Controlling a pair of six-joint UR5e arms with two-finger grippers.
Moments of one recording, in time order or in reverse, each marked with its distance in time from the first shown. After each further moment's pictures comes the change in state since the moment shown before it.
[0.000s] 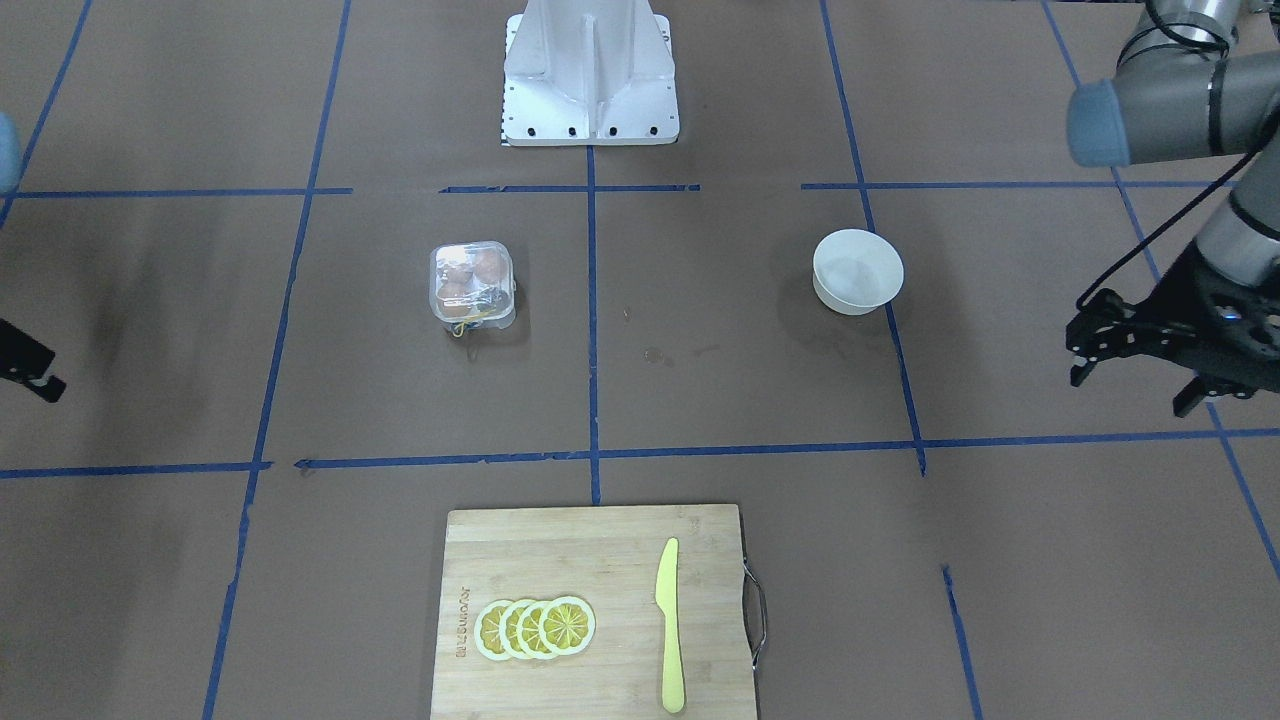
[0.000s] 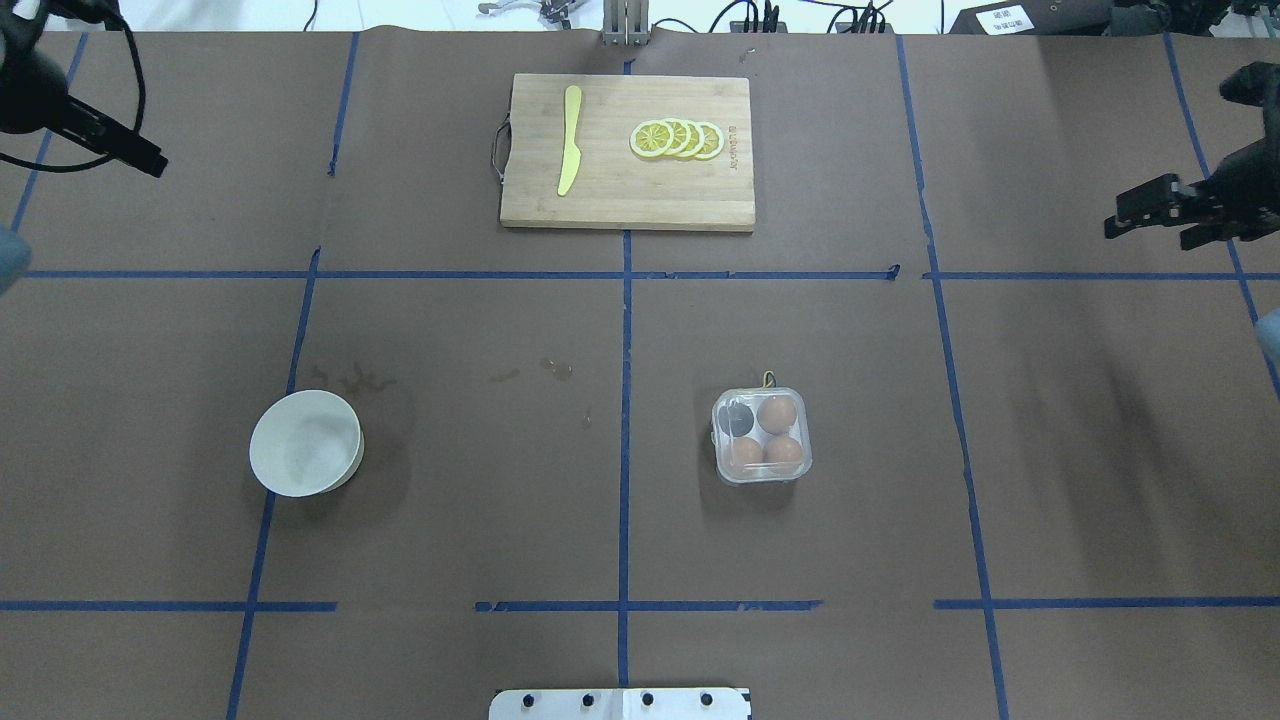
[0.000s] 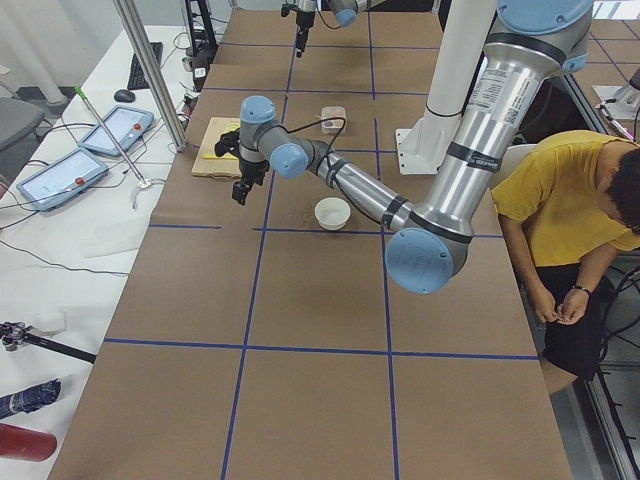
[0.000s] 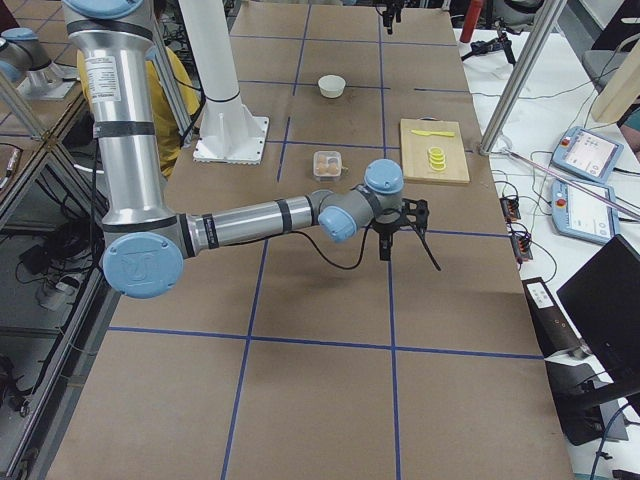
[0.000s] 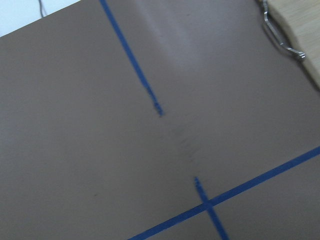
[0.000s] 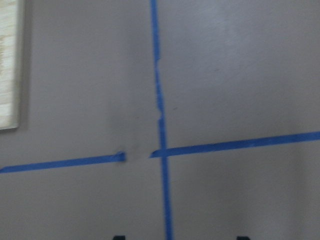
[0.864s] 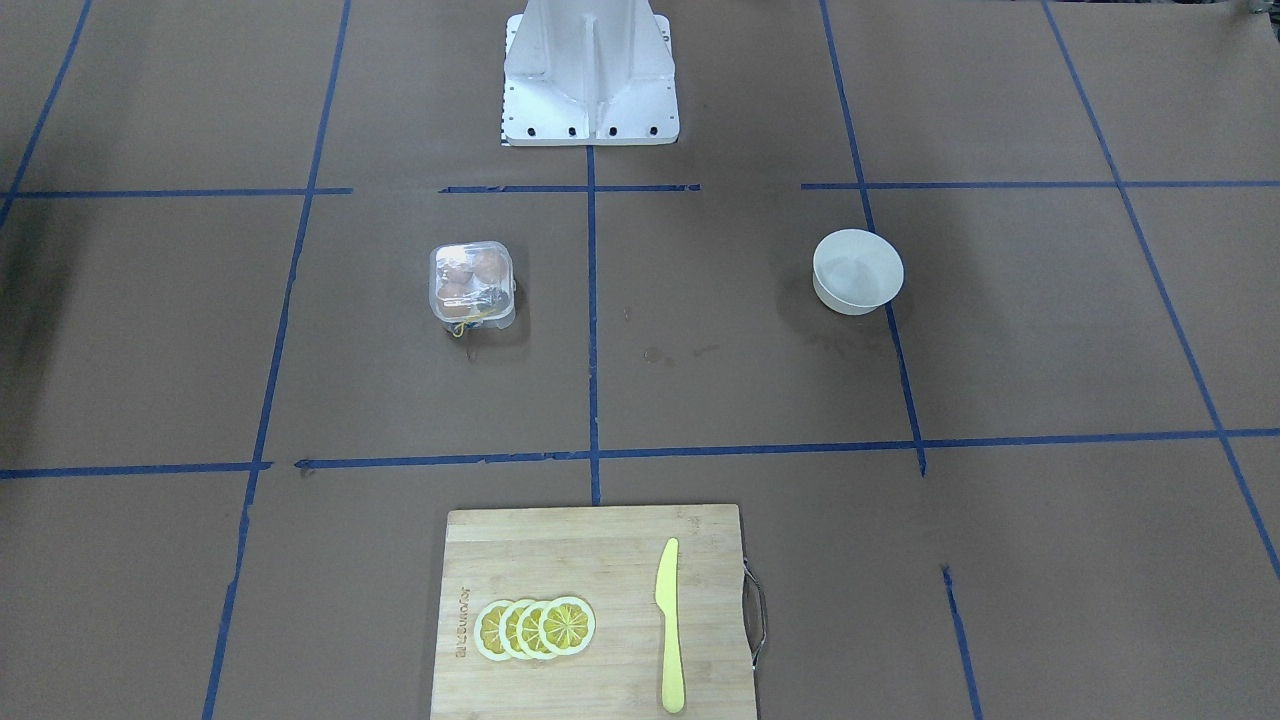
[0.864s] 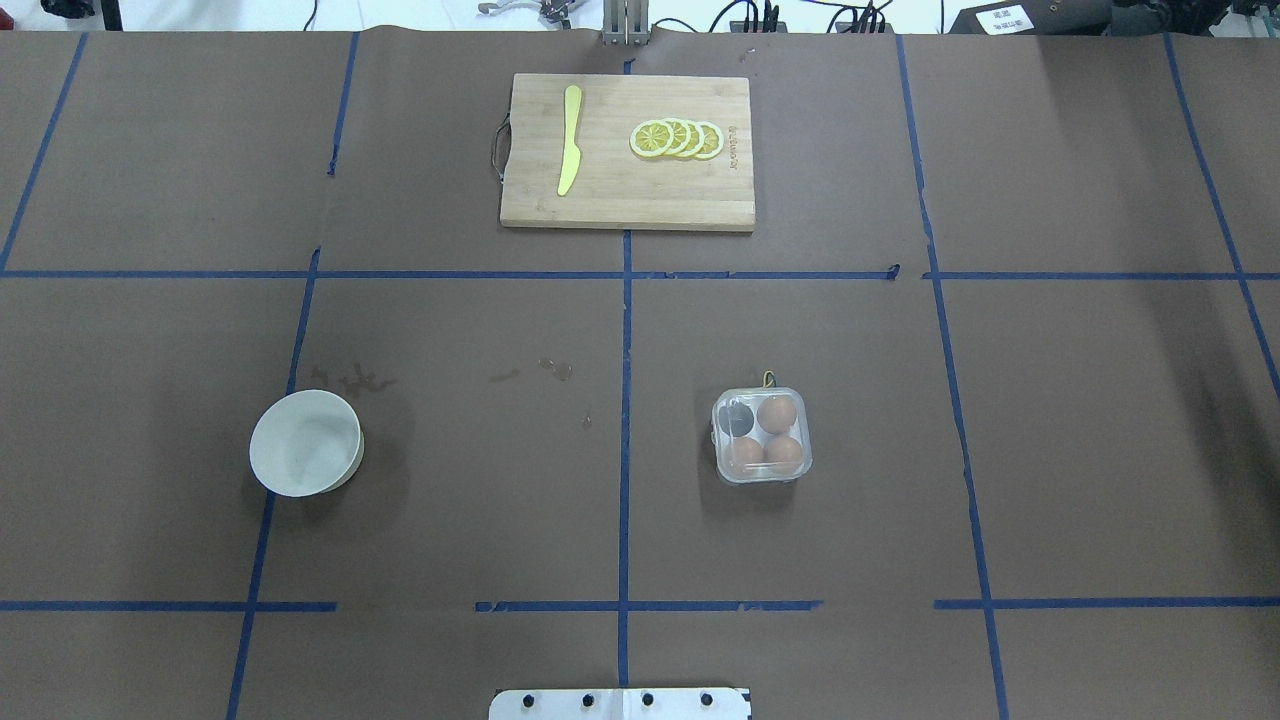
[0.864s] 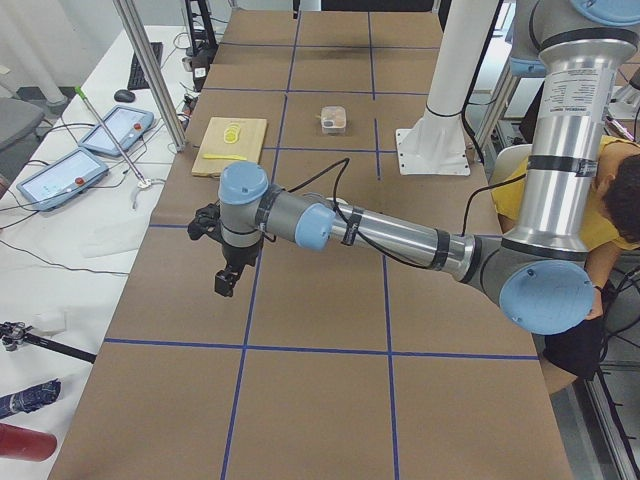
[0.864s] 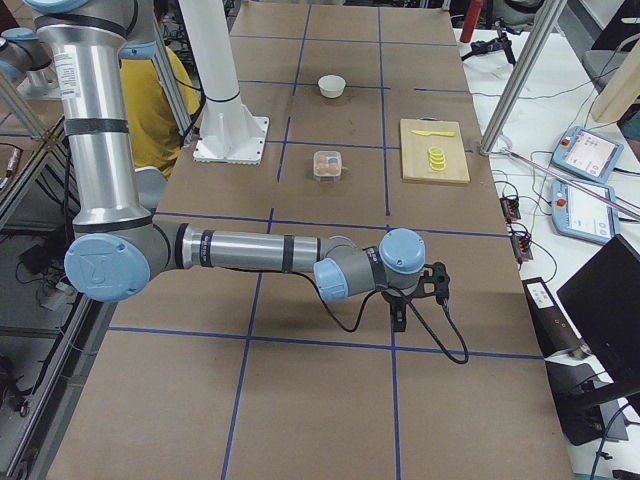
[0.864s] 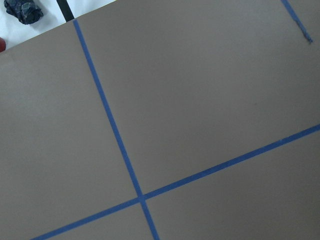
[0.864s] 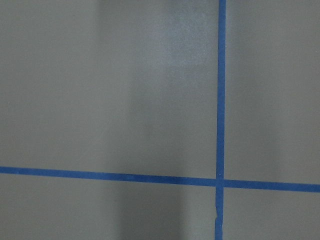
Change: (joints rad) left arm -0.298 0.192 -0.003 0.131 -0.126 0.351; right arm 0.234 0.004 -0.153 -0.118 0.123 -0.444
